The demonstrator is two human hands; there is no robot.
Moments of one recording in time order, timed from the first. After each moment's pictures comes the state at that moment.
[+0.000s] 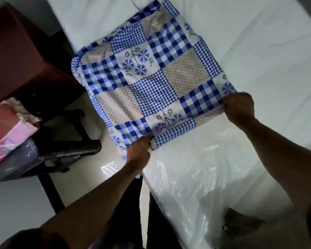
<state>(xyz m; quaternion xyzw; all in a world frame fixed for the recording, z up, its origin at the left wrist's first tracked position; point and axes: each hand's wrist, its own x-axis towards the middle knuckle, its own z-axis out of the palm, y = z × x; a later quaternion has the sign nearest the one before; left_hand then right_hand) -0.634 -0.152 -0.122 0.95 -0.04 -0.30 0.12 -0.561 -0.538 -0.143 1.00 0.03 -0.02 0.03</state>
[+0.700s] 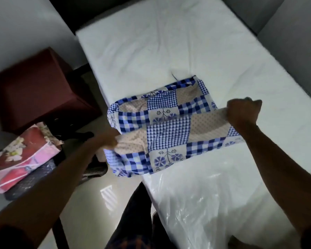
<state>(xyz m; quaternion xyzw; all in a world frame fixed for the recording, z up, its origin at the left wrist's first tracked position) -0.465 -0.018 -0.001 0.90 -0.05 -0.43 0.04 -0.478 -0.479 0.015 0.99 -0.11 -0.03 0.08</state>
